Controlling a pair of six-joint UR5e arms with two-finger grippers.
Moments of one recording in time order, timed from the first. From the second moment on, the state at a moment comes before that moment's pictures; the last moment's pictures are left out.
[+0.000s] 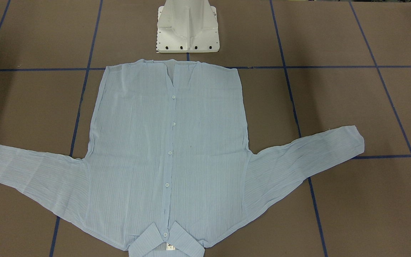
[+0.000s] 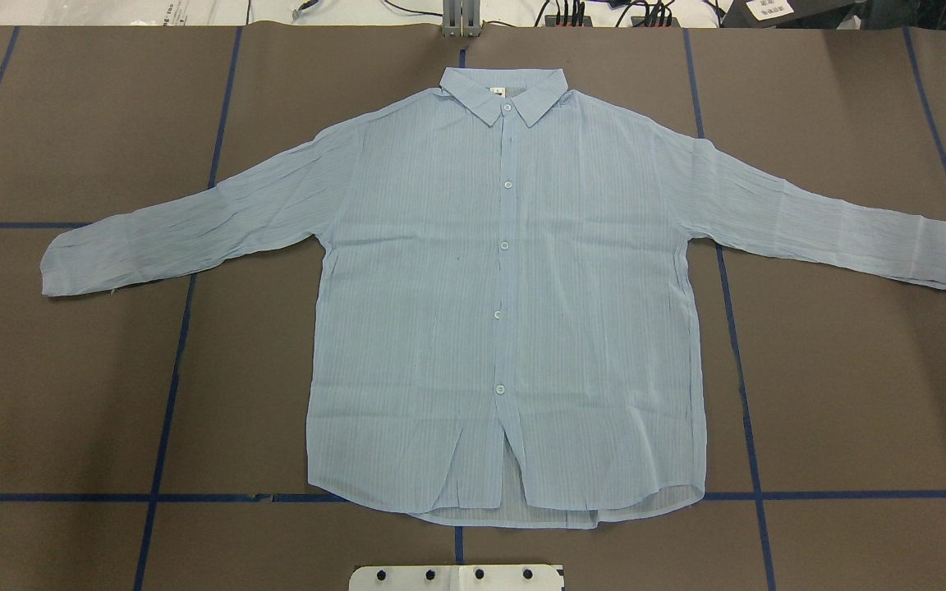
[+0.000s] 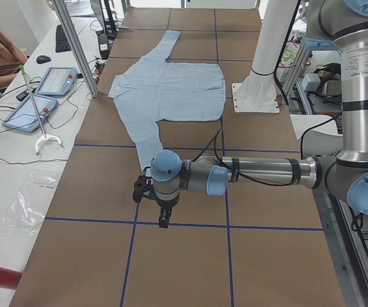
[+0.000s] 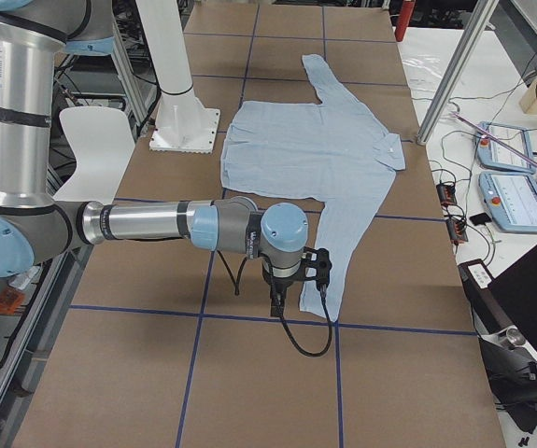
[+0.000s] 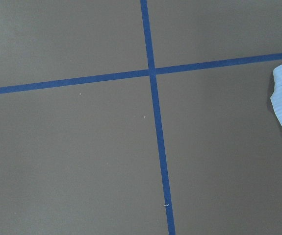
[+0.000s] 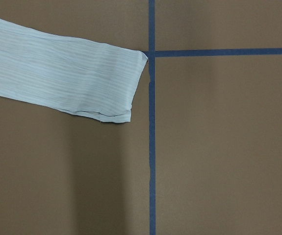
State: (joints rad) left arm -1.53 -1.43 -1.72 -1.68 -2.35 0.01; right arm 1.62 -1.72 1.81 -1.72 2.39 -0.06
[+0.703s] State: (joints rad) left arm -1.53 -1.47 -1.71 -1.71 -2.36 0.01; right arm 1.62 -1.70 1.80 -1.69 2.39 -0.04
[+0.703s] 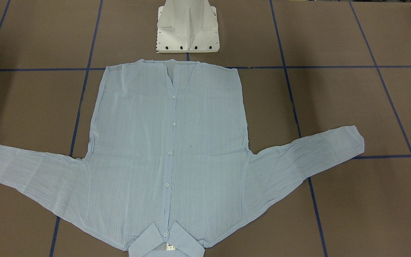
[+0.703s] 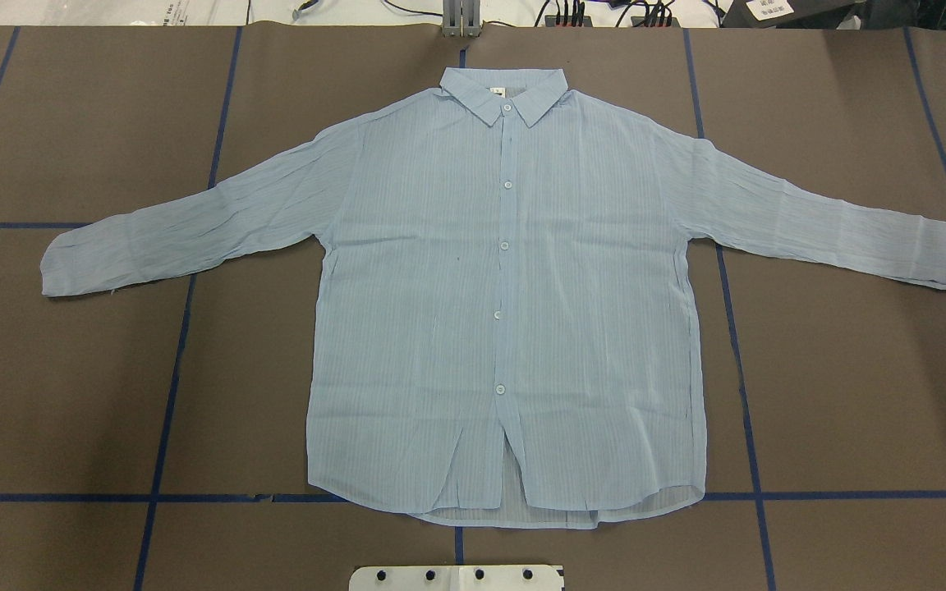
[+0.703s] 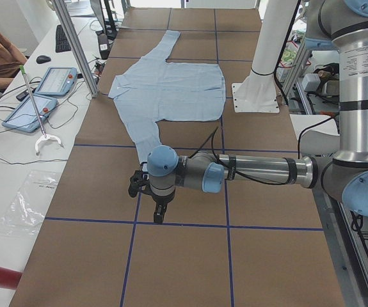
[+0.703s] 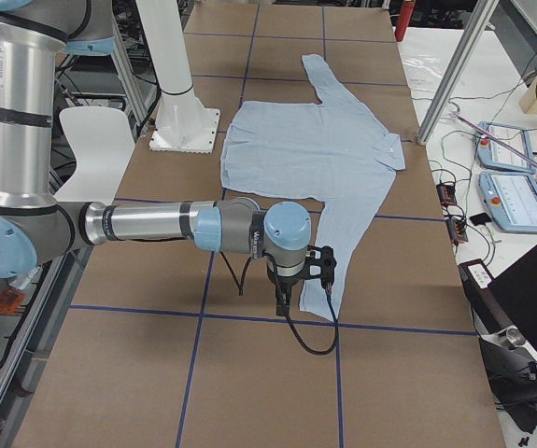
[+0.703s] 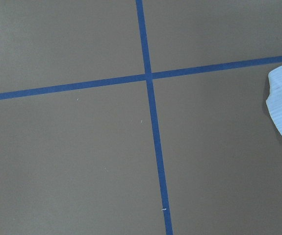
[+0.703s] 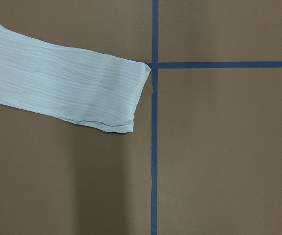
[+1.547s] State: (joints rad) left arm -1.51 -1.57 -1.65 -1.81 -2.37 0.01; right arm 1.50 -1.61 1.55 -1.29 2.39 0.06
